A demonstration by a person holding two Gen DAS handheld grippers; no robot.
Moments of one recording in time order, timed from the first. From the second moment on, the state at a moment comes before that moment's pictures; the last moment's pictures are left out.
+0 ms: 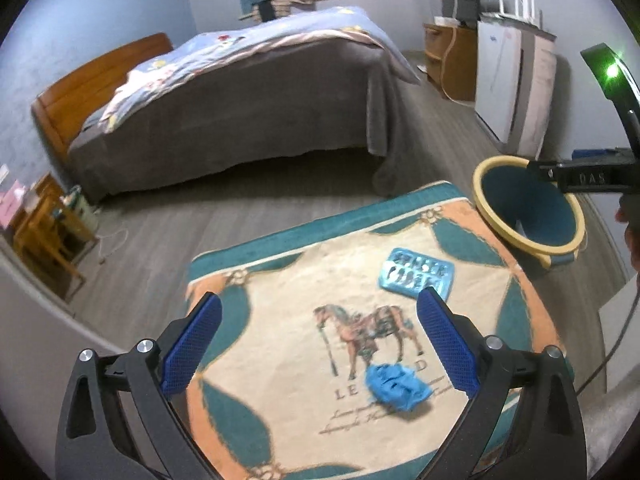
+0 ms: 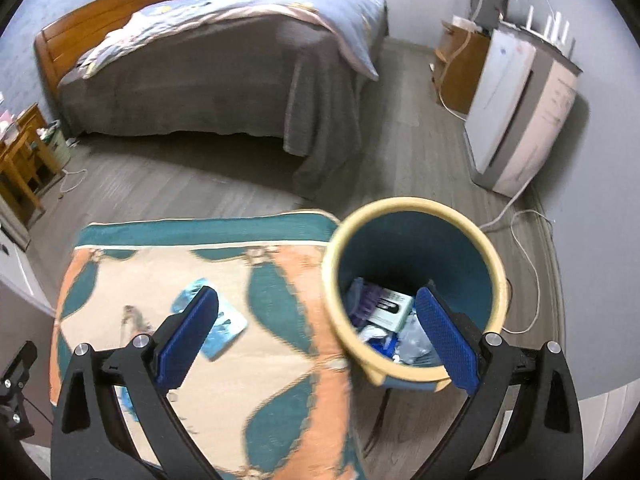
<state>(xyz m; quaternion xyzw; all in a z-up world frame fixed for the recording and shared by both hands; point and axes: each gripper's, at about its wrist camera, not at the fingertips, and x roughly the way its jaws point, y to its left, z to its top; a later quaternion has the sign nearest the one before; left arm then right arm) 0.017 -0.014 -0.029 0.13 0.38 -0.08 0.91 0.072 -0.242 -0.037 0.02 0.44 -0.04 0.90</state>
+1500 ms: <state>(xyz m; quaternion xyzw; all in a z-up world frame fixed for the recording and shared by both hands) 0.015 -0.041 -0.190 0.09 0.53 -0.18 0.82 0.097 -0.180 -0.115 -0.03 0.53 -0.01 0.85</state>
